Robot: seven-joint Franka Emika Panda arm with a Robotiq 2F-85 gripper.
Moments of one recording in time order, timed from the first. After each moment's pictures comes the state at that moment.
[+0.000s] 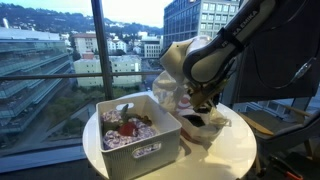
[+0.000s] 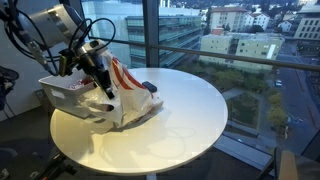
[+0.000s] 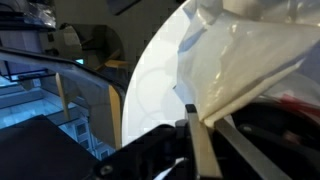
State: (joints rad) arm 0.28 0.16 0.17 -2.26 -0.60 1.83 1.05
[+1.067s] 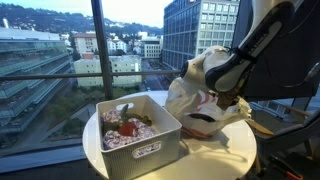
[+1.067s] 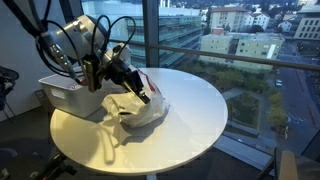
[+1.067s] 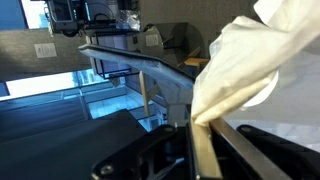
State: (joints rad) arm 0.17 0.17 0.09 -2.34 -0.91 1.67 1.14
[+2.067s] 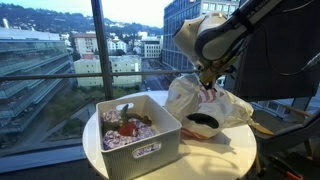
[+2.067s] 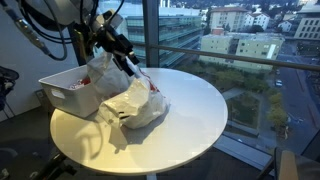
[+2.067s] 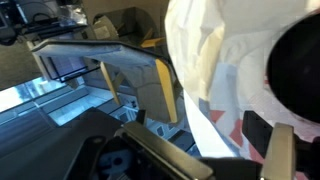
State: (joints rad) arm 0.17 0.02 0.16 -2.21 -0.77 1.73 1.11
